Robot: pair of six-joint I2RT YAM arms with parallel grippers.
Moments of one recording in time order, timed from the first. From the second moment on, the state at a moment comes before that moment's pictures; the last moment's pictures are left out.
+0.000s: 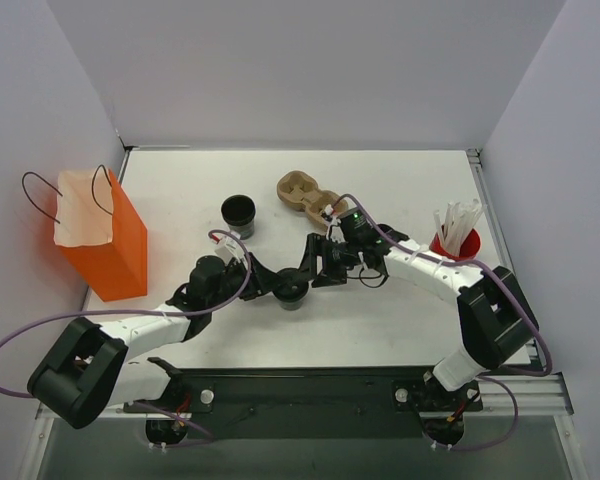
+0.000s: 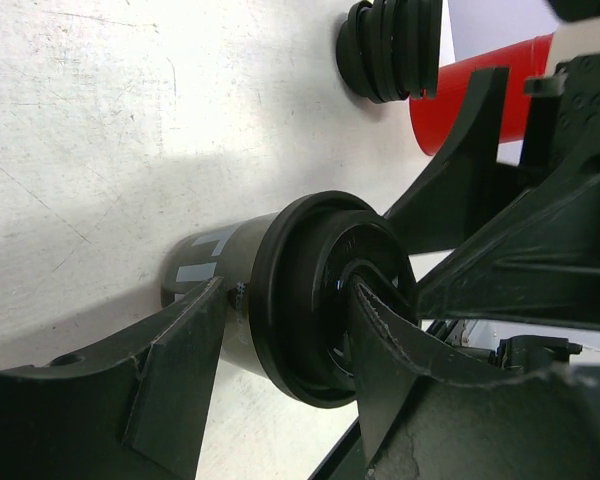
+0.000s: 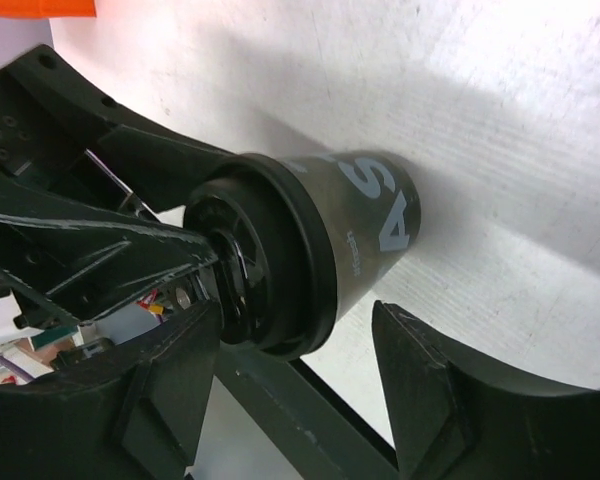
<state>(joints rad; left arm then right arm) -0.56 1.24 0.34 0.52 0.26 -0.91 0.60 1.56 0.98 -0.30 -0.51 0.64</state>
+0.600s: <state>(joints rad) -0.59 1.23 0.34 0.51 0.23 -0.92 0.61 1.47 0.76 -0.02 -0.50 0.75</state>
